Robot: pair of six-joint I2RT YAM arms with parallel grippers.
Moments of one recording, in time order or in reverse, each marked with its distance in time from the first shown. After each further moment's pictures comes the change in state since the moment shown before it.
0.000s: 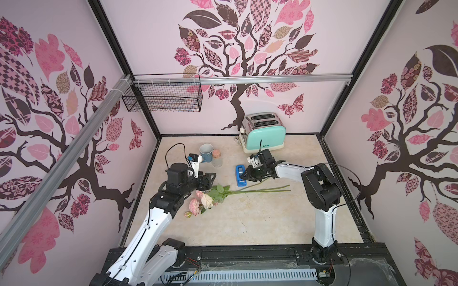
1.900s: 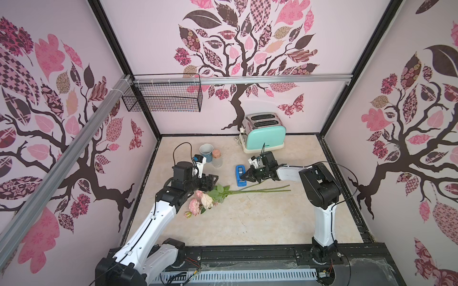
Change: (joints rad) left arm -0.043 0.119 0.000 -0.025 -0.023 0.063; right arm -0.027 0.029 -0.093 0.236 -0.159 0.179
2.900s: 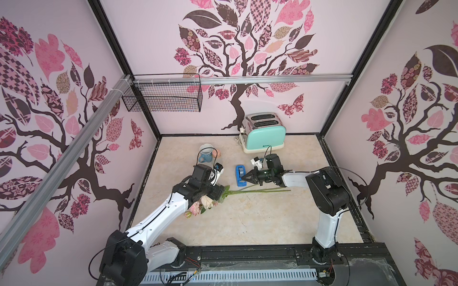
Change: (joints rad) left arm -0.167 0.148 0.028 -0.072 -0.164 0.253; right arm -0.002 -0.133 -0.178 0.222 -0.066 0.126
